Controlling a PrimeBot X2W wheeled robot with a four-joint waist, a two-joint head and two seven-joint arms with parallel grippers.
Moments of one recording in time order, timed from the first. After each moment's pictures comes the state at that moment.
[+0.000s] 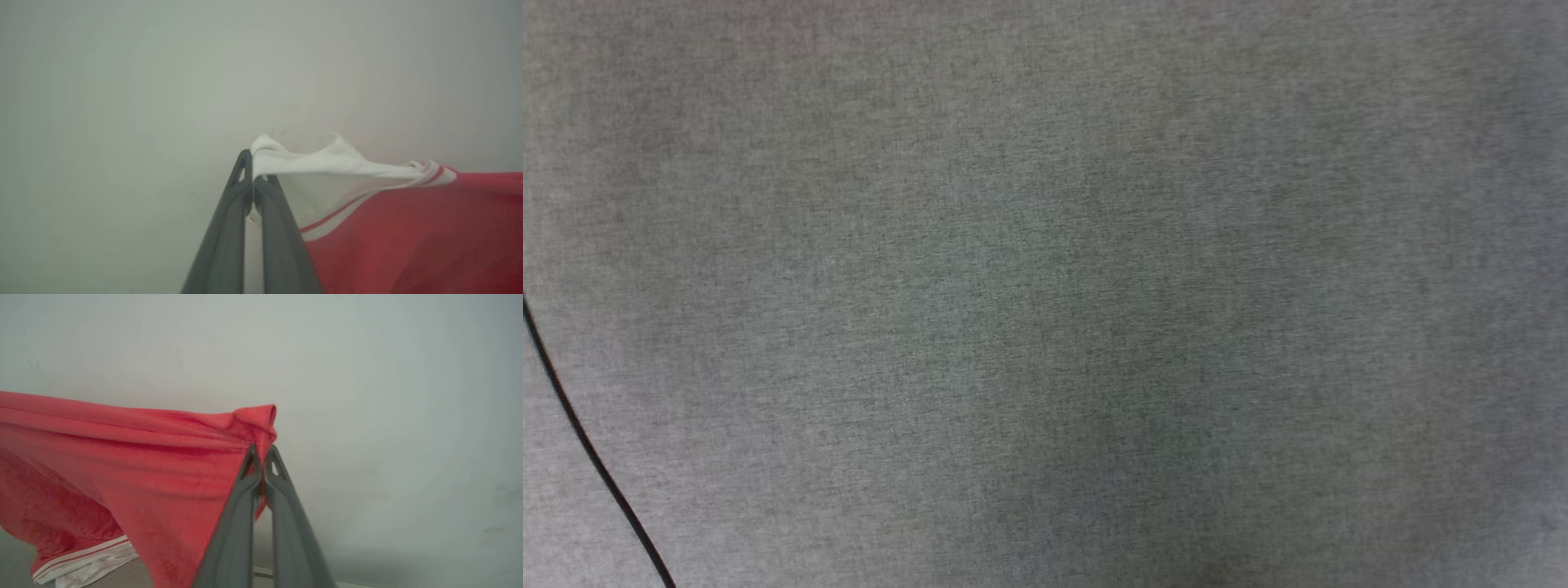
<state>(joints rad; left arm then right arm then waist) -1.63 0.46 -0.19 0.79 -0.51 -0.07 -0.11 -1.65 -0.24 0.14 0.81 0.33 0.13 0.16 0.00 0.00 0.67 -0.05</state>
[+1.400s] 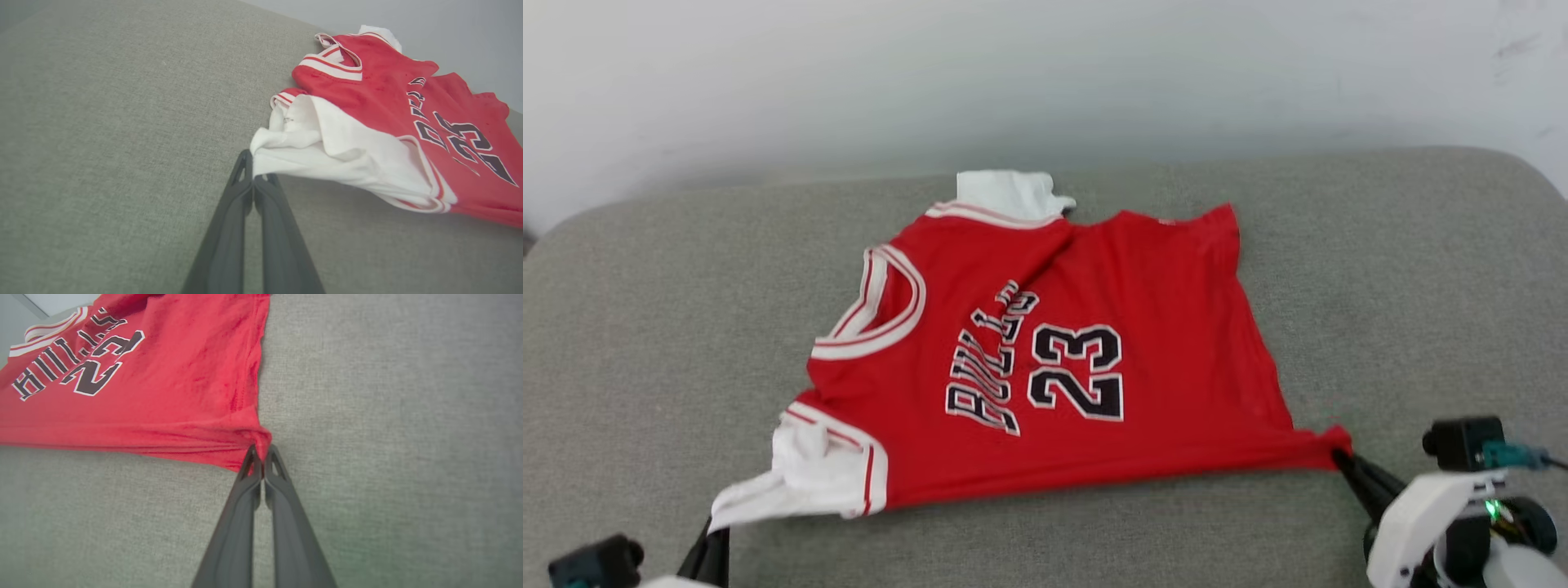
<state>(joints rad) 0.13 0.43 -0.12 0.14 -0.77 0.19 -0.08 -0.23 -0.38 0.33 0.52 0.62 0.14 0.08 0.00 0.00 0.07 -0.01</state>
